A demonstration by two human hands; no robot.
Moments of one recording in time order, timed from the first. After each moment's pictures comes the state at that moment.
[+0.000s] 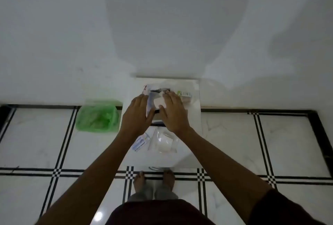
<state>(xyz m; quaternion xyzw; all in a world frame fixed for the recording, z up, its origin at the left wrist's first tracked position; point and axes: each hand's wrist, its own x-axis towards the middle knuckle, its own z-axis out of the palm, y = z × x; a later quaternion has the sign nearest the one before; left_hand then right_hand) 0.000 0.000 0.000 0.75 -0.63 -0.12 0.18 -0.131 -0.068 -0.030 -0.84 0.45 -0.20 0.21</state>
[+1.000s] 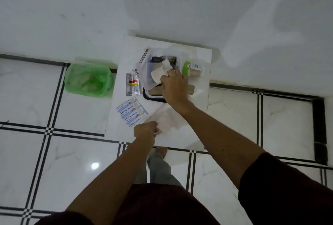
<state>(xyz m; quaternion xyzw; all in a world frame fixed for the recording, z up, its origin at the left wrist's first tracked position) -0.068 0.035 -0.134 0.77 0.25 -0.49 0.34 -0.103 -0.107 -0.109 -0.88 0.46 -0.03 0.07</state>
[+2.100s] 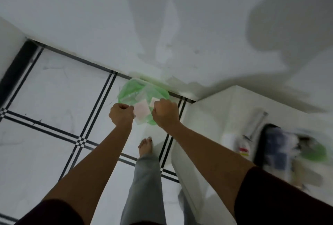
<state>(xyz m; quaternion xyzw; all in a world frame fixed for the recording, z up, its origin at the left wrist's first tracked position) 0.415 0.052 -0.240 0.87 0.11 -0.28 0.38 0.315 -0.040 -0.238 -0.92 0.34 0.12 0.16</state>
